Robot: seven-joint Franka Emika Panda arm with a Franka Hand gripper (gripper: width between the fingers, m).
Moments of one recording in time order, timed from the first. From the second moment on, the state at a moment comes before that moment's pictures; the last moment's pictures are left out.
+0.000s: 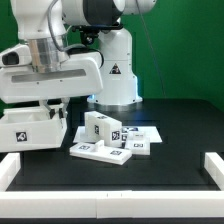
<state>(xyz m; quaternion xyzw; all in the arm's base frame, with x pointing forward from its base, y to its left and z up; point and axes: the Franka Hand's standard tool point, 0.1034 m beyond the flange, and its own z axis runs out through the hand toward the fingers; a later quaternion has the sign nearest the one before) 0.426 -0.147 0.071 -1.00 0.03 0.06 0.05</state>
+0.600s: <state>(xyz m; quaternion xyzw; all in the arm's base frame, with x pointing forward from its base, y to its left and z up) 0.508 -0.113 0.128 -0.93 0.36 0.11 0.05</state>
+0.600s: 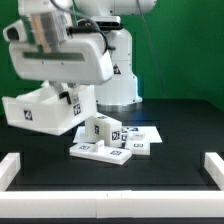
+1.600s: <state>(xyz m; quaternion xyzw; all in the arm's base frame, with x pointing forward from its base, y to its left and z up) 0.584 -0.026 0.138 -0.68 0.72 0.14 0.02</state>
